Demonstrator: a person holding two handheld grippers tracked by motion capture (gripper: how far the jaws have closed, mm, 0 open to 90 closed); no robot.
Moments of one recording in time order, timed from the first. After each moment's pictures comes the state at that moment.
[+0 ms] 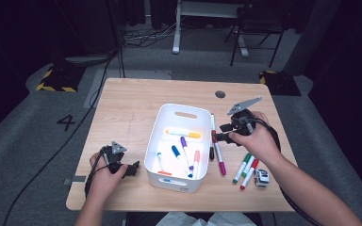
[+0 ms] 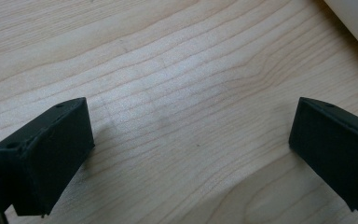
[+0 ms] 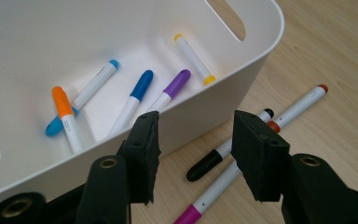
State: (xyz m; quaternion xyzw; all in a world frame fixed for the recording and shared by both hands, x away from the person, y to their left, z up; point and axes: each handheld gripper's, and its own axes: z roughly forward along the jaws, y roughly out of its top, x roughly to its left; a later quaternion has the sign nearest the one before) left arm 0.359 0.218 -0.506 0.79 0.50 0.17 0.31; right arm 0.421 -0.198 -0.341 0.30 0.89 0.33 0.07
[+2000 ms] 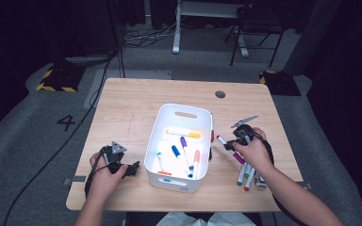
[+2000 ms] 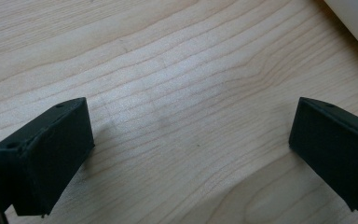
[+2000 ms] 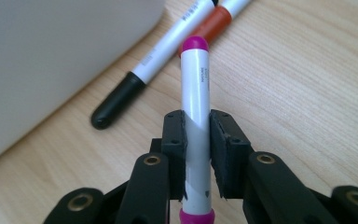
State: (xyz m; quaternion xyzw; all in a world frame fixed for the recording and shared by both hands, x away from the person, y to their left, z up) left arm 0.359 0.218 -0.506 0.79 0.50 0.17 0.31; right arm 0.447 -0.235 -0.442 0.40 0.88 0.26 0.07
